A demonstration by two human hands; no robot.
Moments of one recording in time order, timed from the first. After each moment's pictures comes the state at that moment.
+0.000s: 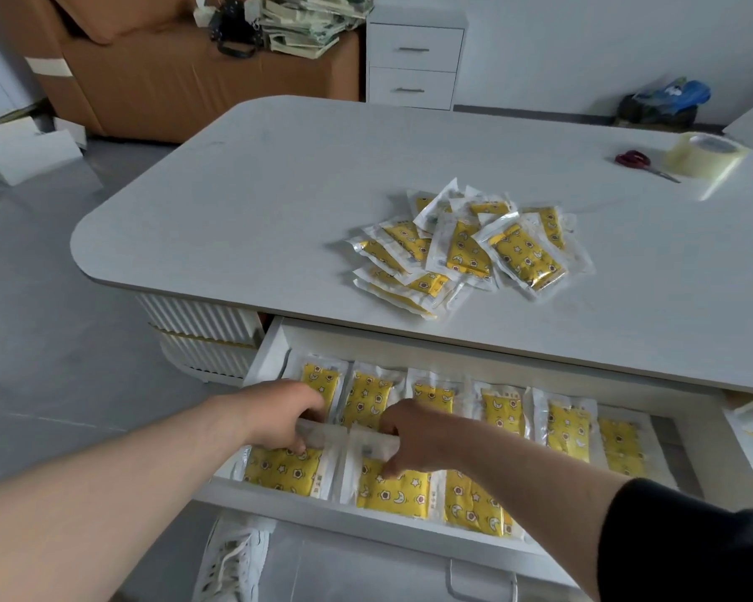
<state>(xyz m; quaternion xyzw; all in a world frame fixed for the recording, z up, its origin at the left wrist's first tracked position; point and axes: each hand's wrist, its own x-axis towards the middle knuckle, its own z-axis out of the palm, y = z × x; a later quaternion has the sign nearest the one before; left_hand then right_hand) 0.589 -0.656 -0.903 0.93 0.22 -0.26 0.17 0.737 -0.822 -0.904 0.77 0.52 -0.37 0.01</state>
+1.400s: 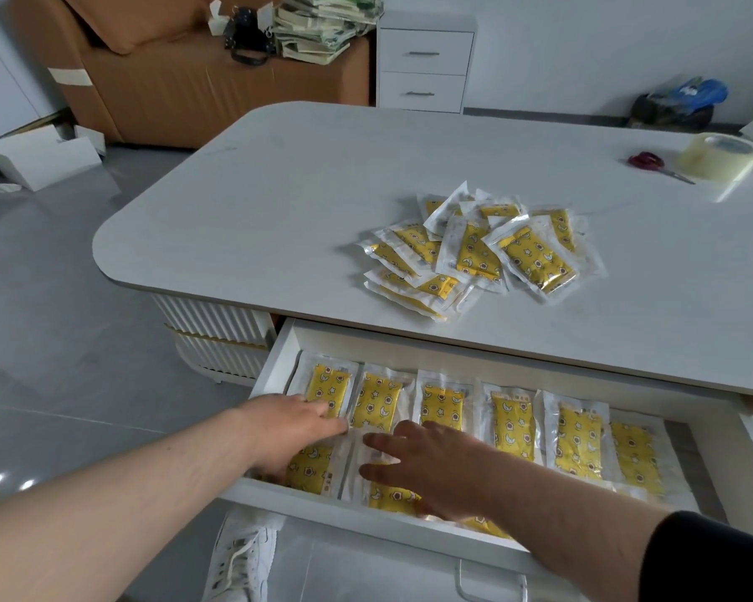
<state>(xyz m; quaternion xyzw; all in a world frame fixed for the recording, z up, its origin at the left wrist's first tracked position) 0.574 -0.672 -0.890 0.95 0.06 -0.30 -0.01 0.731 -0.854 -0.919 0.59 0.79 -0.10 0.16</state>
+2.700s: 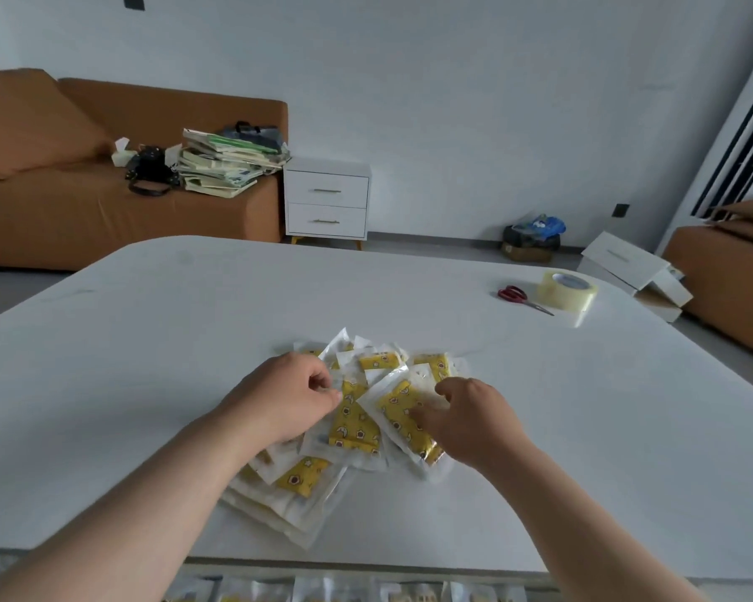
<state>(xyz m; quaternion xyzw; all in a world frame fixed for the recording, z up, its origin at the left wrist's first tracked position) 0.800 -0.656 -0.772 0.91 0.28 0.10 0.28 0.940 -0.835 -0.791 0.94 0.29 -0.06 -0.19</state>
